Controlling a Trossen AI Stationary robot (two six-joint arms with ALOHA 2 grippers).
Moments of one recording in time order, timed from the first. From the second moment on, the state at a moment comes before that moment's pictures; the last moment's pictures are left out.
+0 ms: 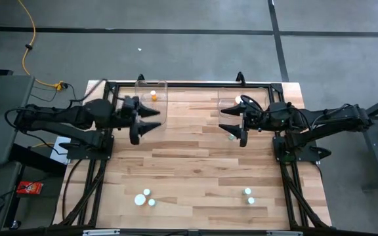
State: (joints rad) left arm 0.03 0.85 0.86 -0.18 -0.19 -0.38; right arm 0.10 0.95 0.89 -0.02 0.23 0.16
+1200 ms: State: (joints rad) left arm -0.63 1.60 1.12 -0.65 -0.11 -0.27; right arm 0.10 0.95 0.89 -0.14 0.23 0.18
